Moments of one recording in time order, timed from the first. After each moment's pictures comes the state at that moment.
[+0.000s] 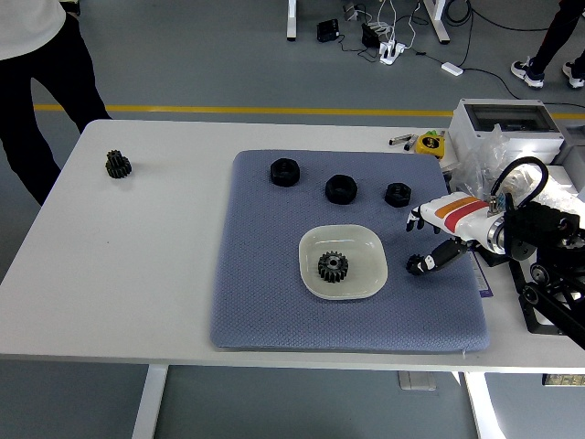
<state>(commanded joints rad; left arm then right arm) -0.10 0.12 -0.37 -0.21 0.63 0.25 0.09 0.76 -0.43 0.62 1.05 -2.05 0.13 0.02</state>
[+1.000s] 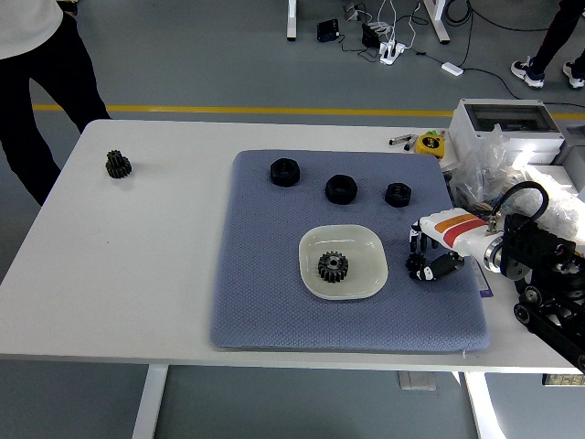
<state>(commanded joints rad) -0.10 0.12 -0.37 -0.21 0.64 0.25 0.09 0.73 -0.40 0.56 0.99 -1.98 -0.02 0.03</state>
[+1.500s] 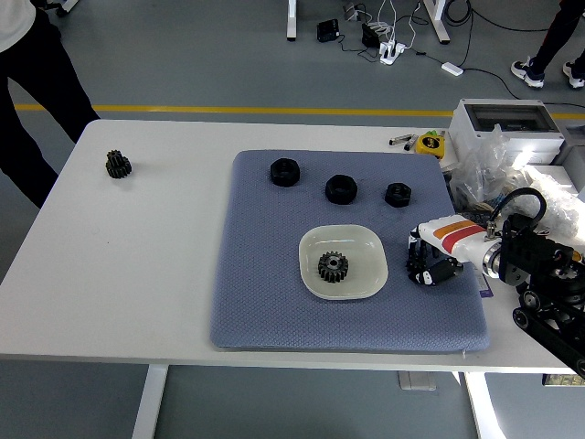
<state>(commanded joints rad) -0.09 0.12 -0.37 -0.21 0.65 0.25 0.09 0.72 -0.40 0.55 0.99 -1.97 -0.02 0.04</state>
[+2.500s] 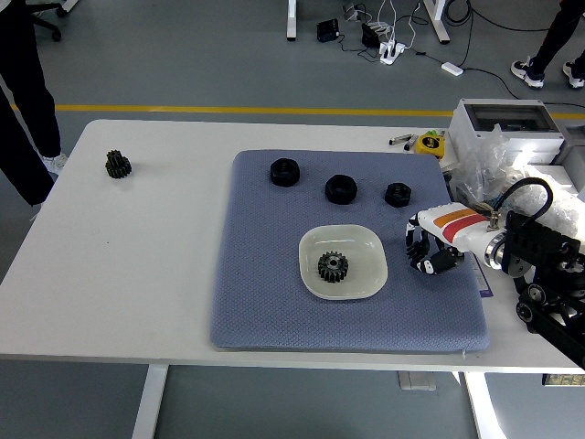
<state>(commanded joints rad) -0.10 0.12 -0.37 -0.21 0.64 0.25 0.09 0.72 -0.43 0.59 1.07 -1.97 -0.02 0.03</state>
